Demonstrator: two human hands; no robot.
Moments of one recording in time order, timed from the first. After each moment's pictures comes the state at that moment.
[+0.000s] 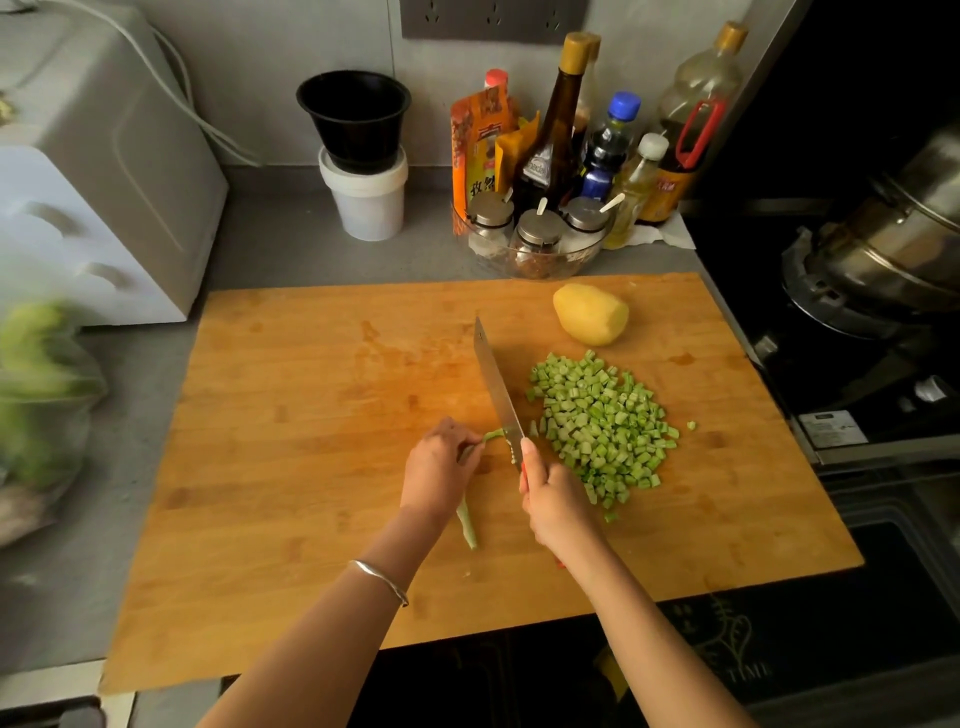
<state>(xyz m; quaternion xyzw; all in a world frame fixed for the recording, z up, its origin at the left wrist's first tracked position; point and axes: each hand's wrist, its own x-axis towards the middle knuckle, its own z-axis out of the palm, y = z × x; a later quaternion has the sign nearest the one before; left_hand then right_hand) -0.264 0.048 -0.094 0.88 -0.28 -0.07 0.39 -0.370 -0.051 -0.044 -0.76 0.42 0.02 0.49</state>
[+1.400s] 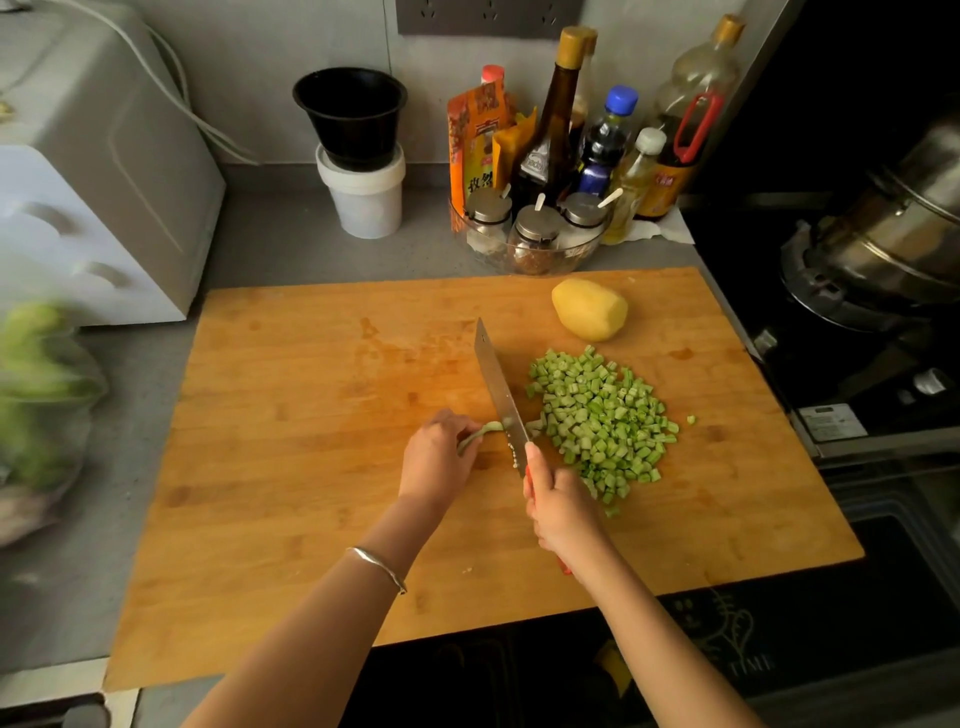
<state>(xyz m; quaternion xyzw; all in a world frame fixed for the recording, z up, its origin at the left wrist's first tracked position) -0.260 0.047 -0.084 0.88 -0.29 -0.07 0.36 -0.382 -0.050 -0.044 -0.73 0.43 0.01 0.53</state>
